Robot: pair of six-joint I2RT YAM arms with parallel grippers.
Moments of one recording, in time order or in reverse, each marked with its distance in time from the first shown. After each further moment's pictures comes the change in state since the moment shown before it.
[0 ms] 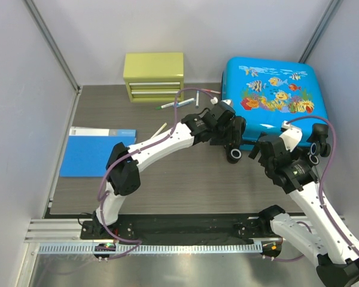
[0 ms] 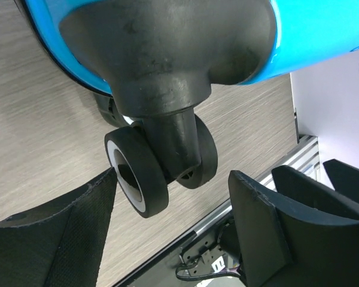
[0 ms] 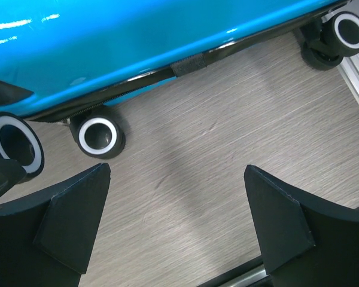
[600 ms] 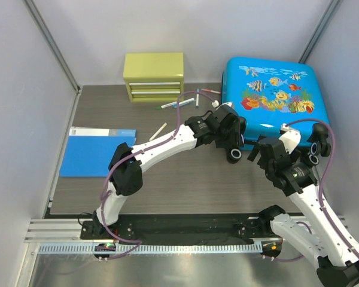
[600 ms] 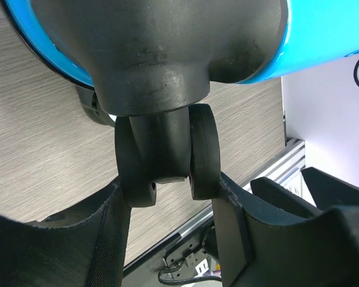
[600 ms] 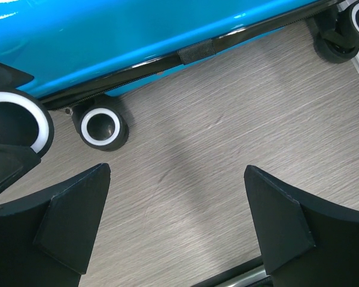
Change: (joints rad) left arm -0.019 0.027 0.000 0.028 0.000 -0.080; right arm 0.000 -0.028 -0.042 0.014 -0.039 -0.001
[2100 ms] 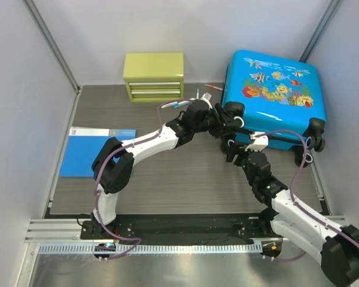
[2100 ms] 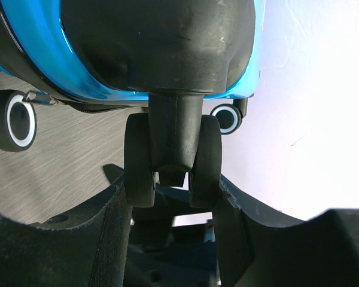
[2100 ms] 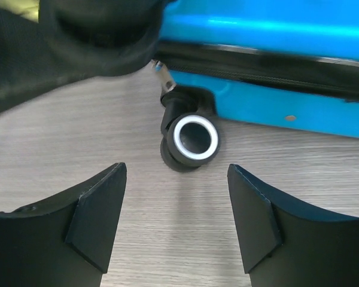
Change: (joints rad) left arm 0.176 -0.136 -0.436 0.727 0.248 -0.406; right arm 0.074 0.016 -0.545 1.112 -0.242 -0.335
